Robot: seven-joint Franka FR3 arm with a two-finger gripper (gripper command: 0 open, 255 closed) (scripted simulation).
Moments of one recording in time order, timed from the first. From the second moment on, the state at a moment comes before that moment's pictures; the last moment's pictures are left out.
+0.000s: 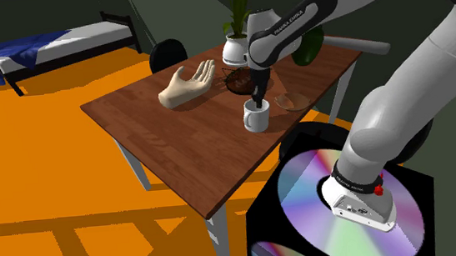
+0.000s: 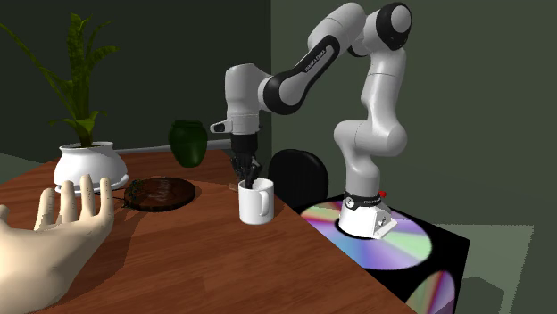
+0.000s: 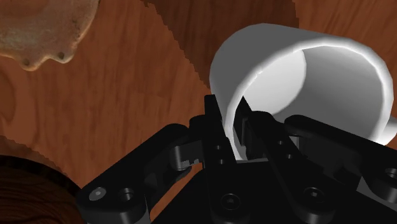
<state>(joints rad) -0.01 -0.31 -0.23 -2.60 -0.10 2.27 -0.35</state>
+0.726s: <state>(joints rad) -0.01 -0.37 -0.22 -2.55 -0.11 2.16 -0.35</state>
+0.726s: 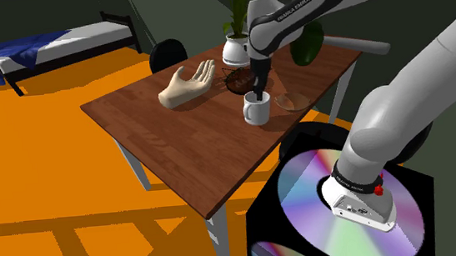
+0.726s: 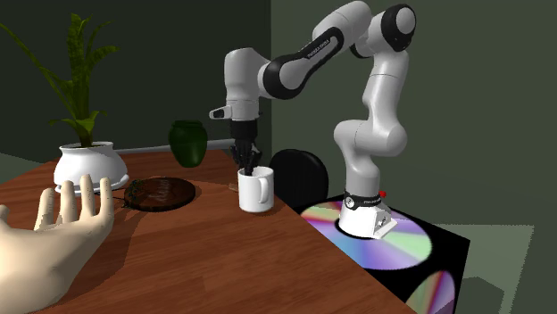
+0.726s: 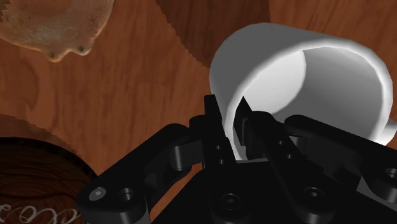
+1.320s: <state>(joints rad) -0.01 -0.43 -0.21 -2.47 -0.11 2.03 -0.35</state>
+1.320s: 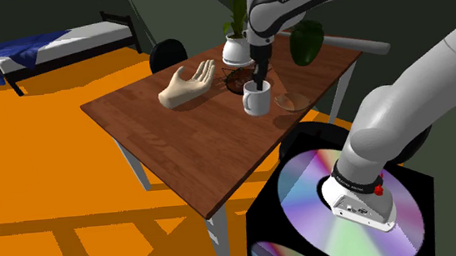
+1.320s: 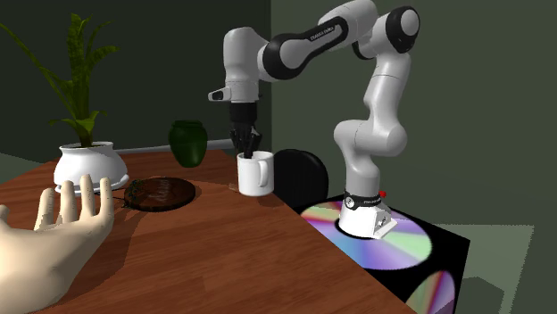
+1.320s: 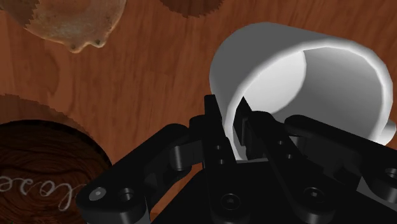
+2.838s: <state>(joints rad) -0.16 -0.36 -0.52 -2.28 -0.21 1.94 -0.76</state>
